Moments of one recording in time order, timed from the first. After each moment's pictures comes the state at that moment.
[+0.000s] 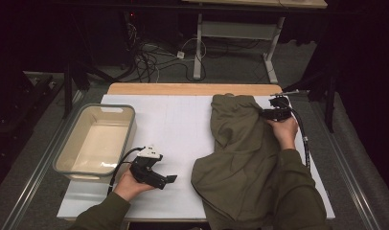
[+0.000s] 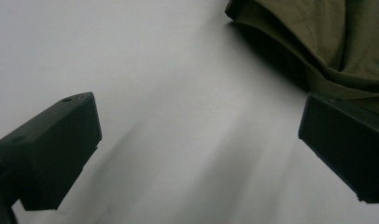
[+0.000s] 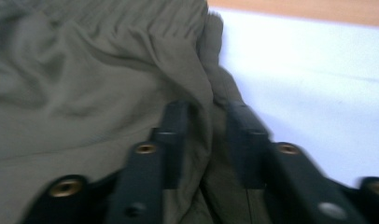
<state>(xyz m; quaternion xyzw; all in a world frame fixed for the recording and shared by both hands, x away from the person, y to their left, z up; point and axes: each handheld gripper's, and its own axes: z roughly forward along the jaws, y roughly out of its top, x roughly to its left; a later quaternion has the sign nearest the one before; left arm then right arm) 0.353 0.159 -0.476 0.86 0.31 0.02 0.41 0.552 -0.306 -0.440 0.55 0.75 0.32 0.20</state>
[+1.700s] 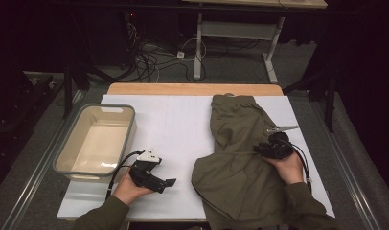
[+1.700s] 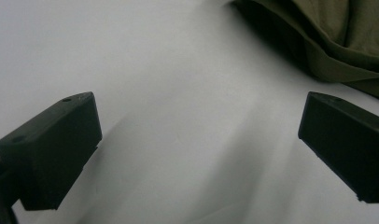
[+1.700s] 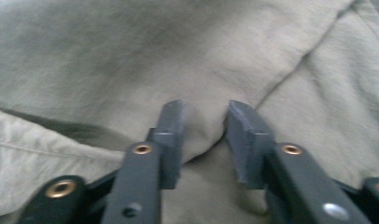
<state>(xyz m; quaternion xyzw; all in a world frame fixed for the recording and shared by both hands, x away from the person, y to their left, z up) 0.346 0.160 -0.484 0.86 0.31 0.02 0.40 0.425 -0.285 -0.461 0.48 0.81 0.31 0.14</state>
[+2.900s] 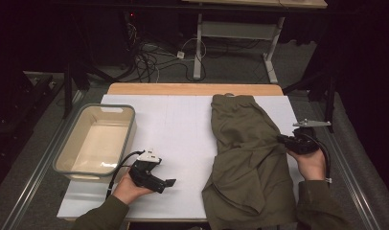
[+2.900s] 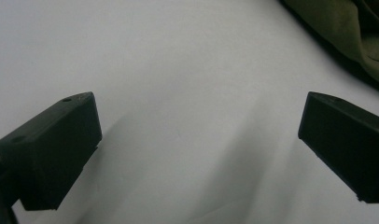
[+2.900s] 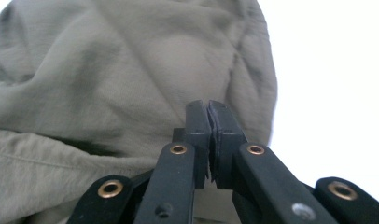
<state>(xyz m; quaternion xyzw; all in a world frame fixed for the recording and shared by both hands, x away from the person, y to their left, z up) 0.346 0.160 -0.484 0.86 0.31 0.02 0.40 0.417 -0.342 -0.425 0.50 0.77 0.34 0.20</state>
